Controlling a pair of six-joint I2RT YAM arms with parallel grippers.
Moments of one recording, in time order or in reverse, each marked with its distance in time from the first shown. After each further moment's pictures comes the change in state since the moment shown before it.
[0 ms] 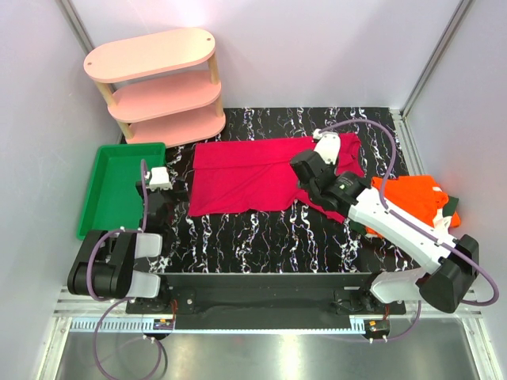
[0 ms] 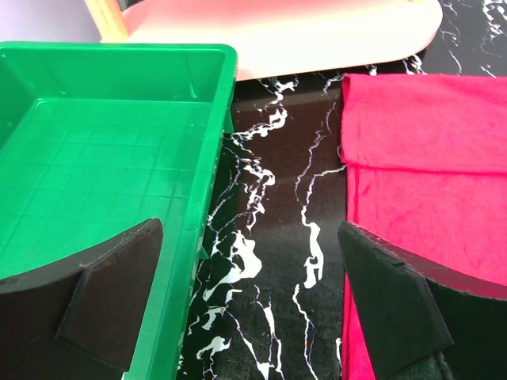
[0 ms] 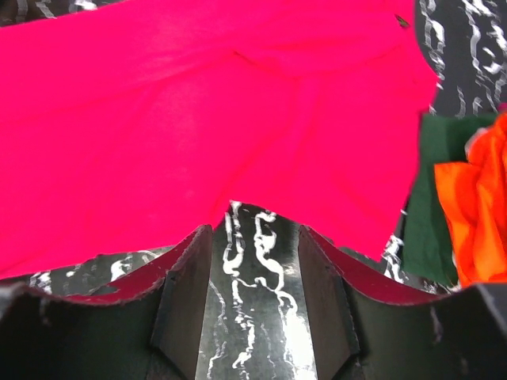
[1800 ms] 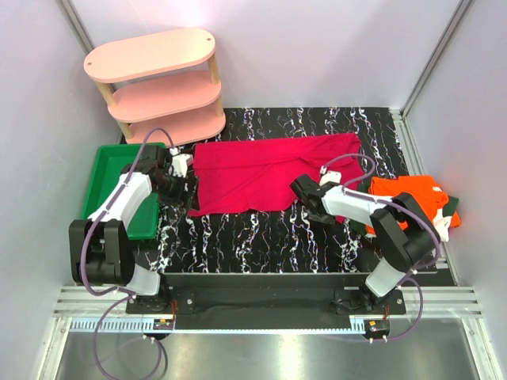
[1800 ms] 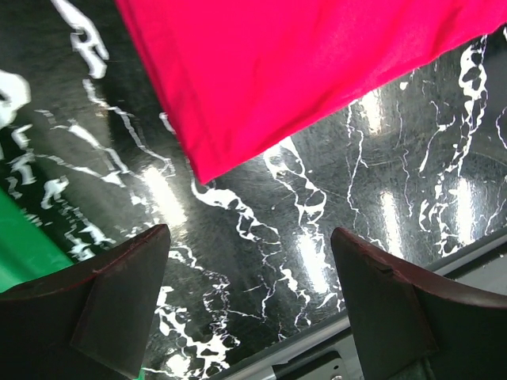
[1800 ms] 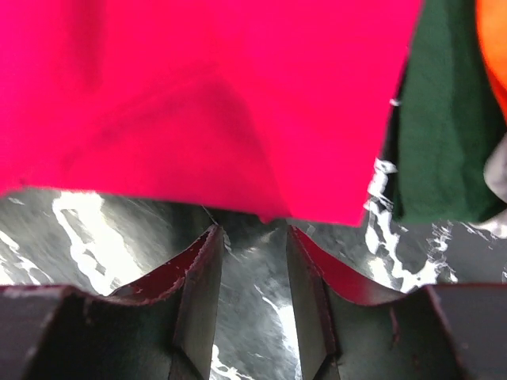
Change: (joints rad) left arm 0.071 0.074 0.815 -1.836 0.623 0.181; right arm -0.170 0.319 -0.320 0.072 -0.097 0.216
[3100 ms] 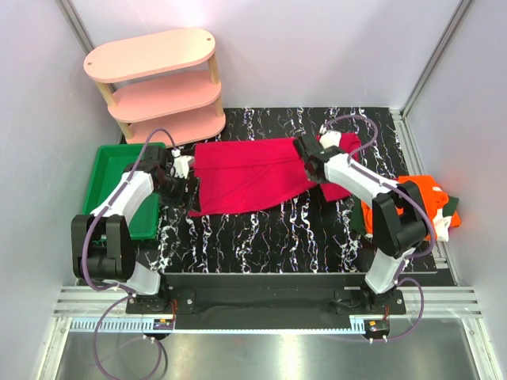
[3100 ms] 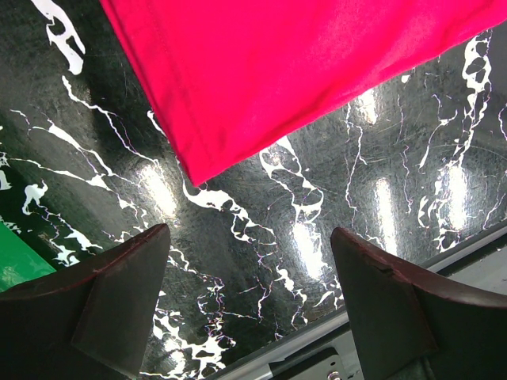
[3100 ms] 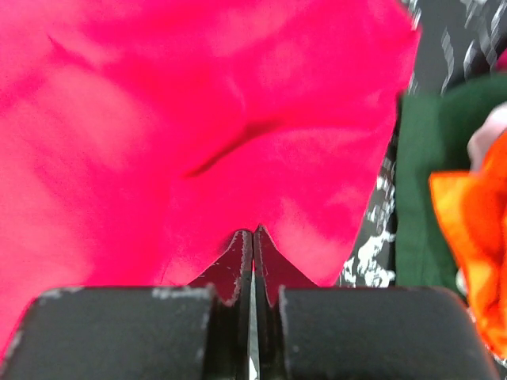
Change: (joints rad) left arm -0.012 0.042 0.000 -0.003 0.010 -0.001; right arm -0.122 0.135 0.409 -0.064 0.008 -0.165
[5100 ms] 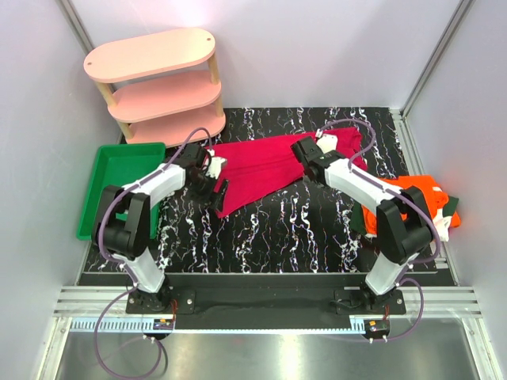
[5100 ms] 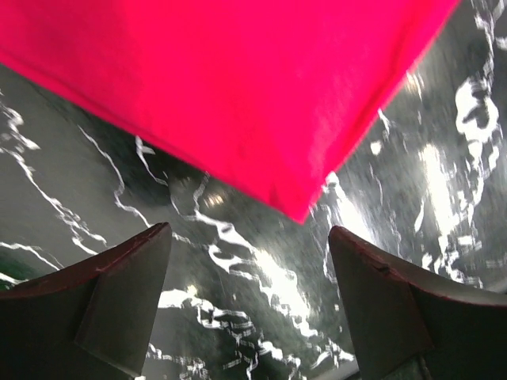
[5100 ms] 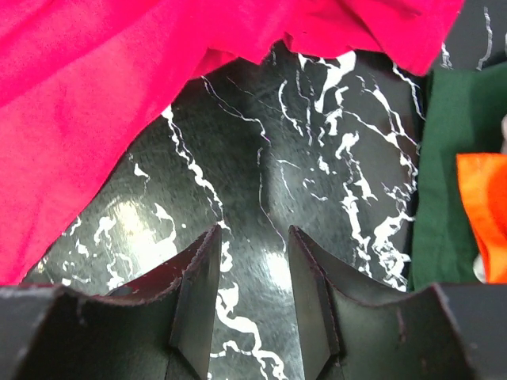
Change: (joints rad) left arm -0.260 0.212 0.083 0.130 -0.118 -0.062; right arm 0.032 -0.045 -0.024 0.024 -0.059 -0.022
